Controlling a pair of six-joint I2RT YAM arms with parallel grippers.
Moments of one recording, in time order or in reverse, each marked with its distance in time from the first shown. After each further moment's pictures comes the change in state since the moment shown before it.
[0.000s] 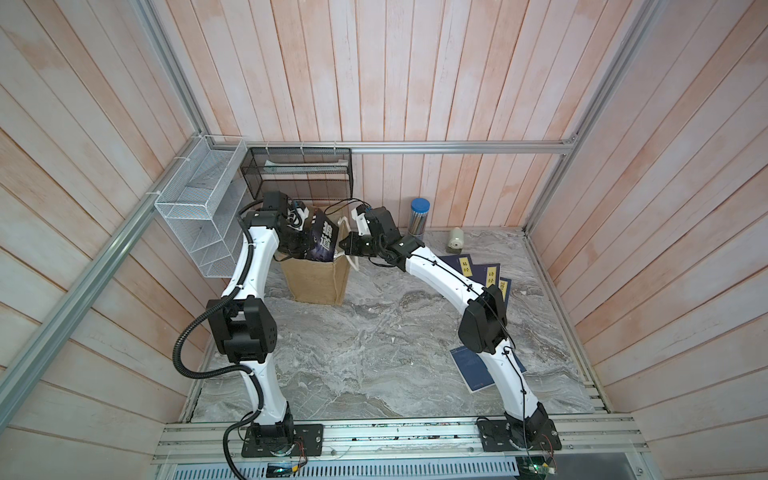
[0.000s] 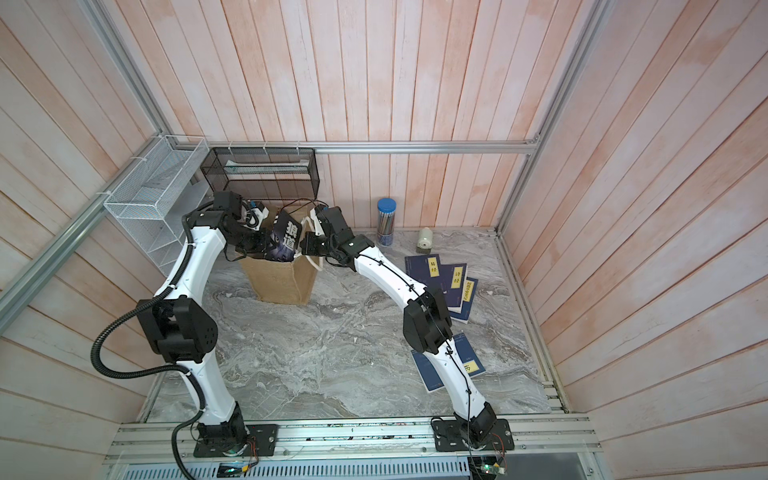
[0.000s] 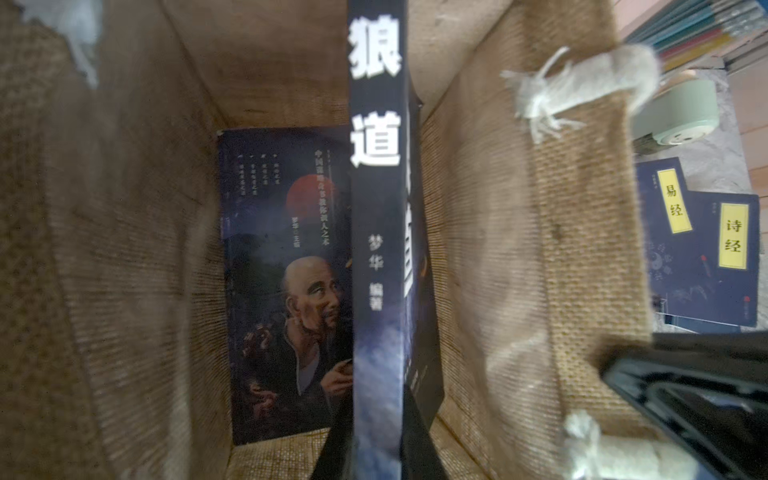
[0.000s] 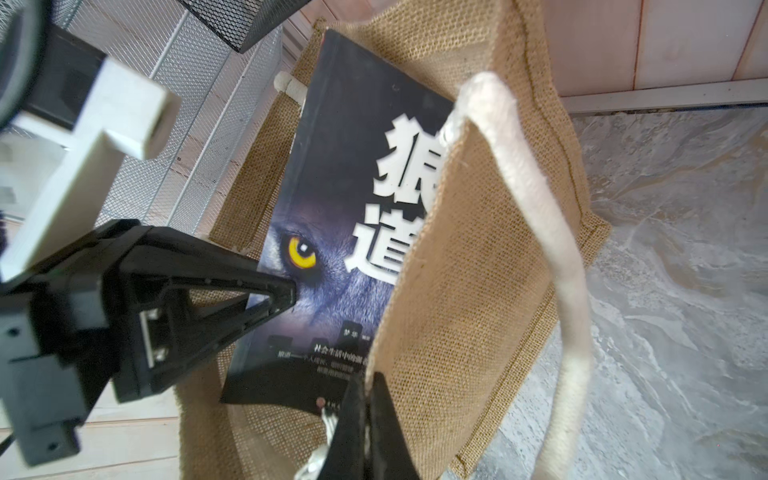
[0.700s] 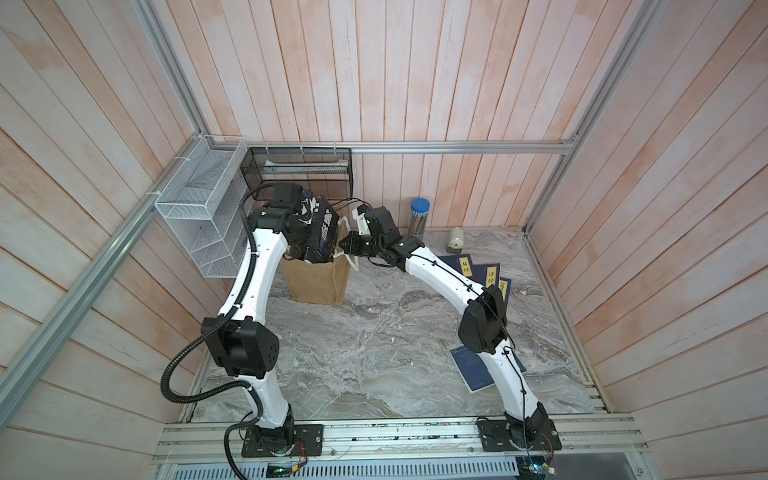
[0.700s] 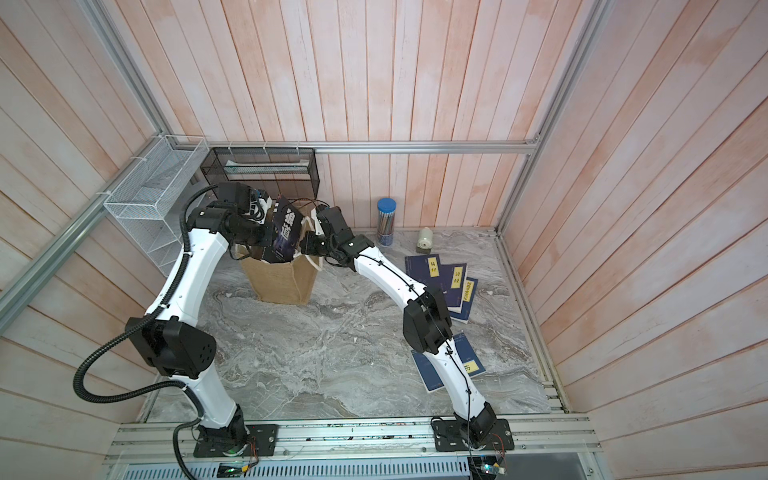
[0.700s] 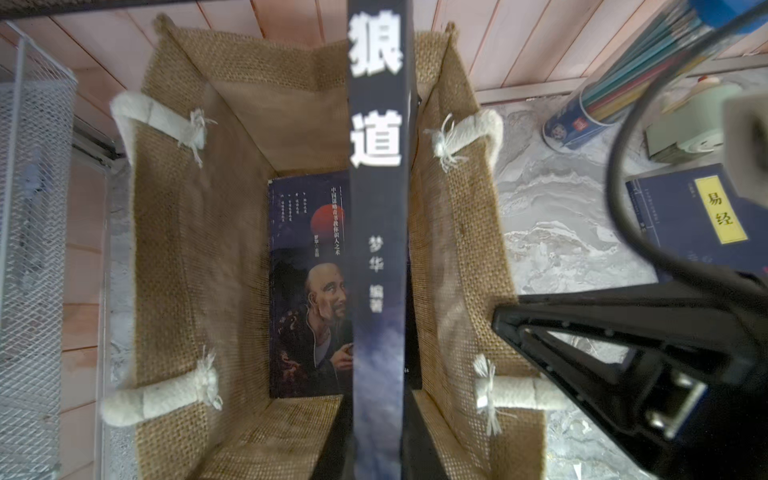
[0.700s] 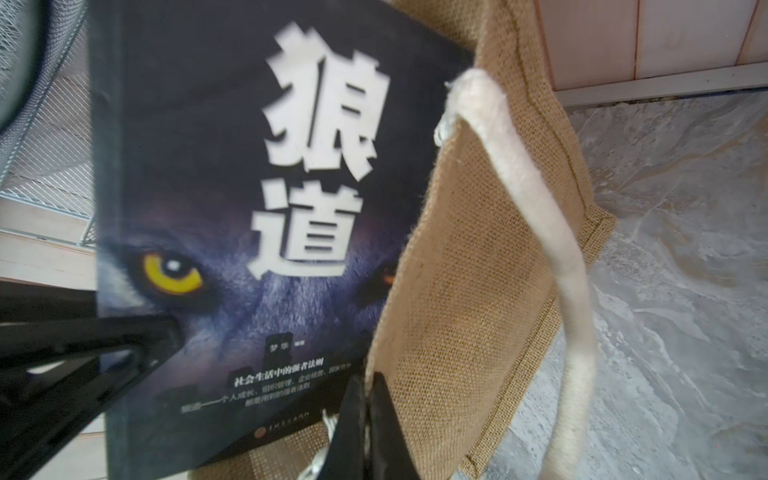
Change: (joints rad) left arm -0.150 -0.128 0.043 -0.053 -0.246 -0.026; right arm 0.002 -0.001 -0.002 0.008 0.003 0.042
